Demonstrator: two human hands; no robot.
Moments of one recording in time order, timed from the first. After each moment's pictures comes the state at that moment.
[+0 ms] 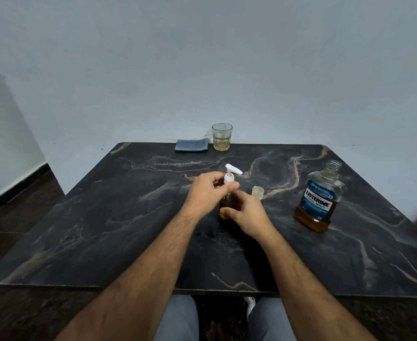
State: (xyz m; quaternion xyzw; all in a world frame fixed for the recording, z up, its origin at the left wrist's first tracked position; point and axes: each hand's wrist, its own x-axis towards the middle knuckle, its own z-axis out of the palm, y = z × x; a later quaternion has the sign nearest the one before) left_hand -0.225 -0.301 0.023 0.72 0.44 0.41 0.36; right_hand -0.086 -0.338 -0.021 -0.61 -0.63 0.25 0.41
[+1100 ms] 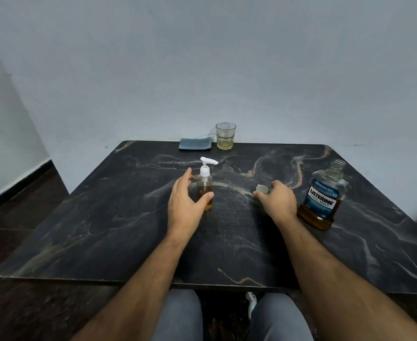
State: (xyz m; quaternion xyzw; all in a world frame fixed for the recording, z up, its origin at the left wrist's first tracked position) left_hand -0.268 -0.326 -0.012 0.61 0.57 0.50 0.24; right_hand -0.041 -0.317 -0.009 -0.81 -0.49 0.08 0.31
